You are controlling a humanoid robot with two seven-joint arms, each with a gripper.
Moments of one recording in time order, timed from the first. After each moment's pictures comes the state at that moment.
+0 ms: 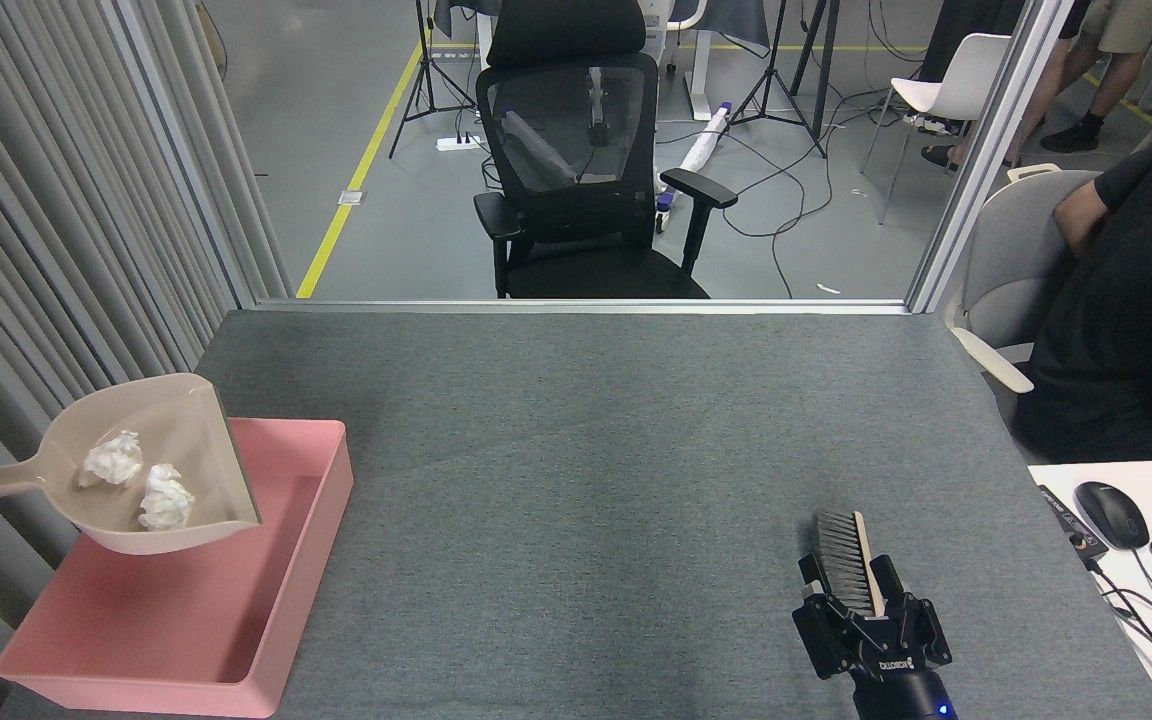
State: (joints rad) left arm -0.22 0.49 0.46 -1.04 0.00 -0.17 -0.31; right arm 0.01 -0.01 -0.13 -1.31 1.16 -0.45 -0.30
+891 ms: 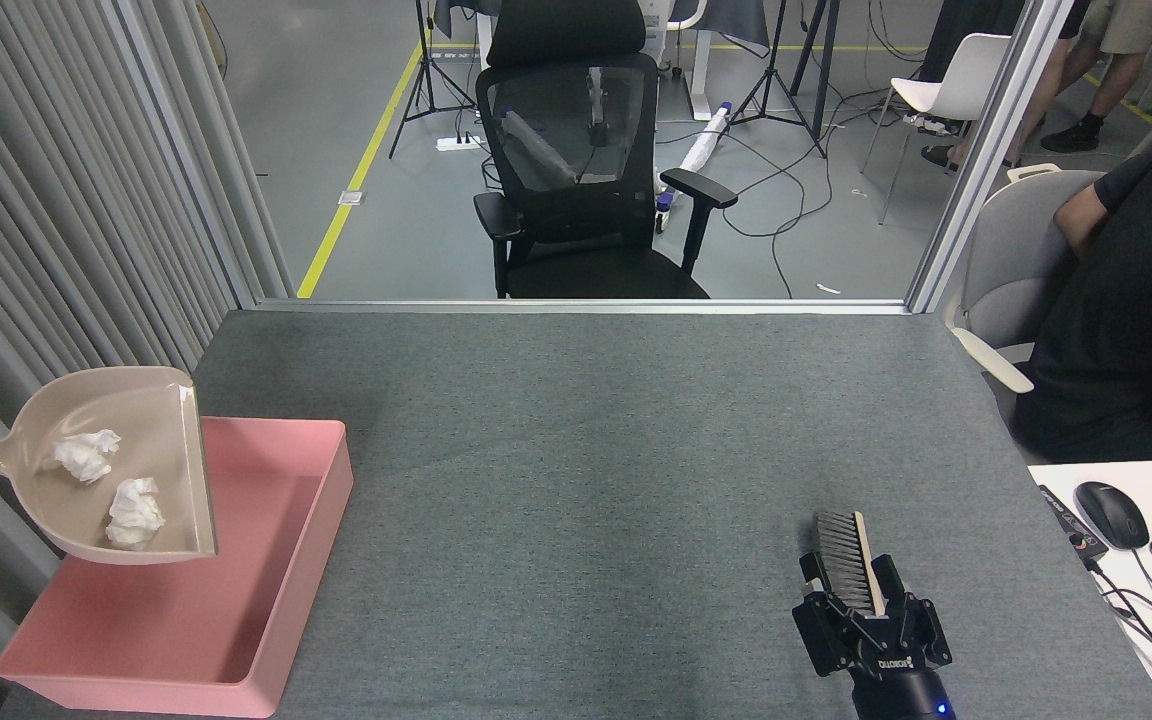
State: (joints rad) left arm -0.22 0.57 0.47 -1.04 -0.20 -0.43 -0.31; right arm 0.01 -0.01 -0.13 -1.31 1.16 -0.43 -0.30
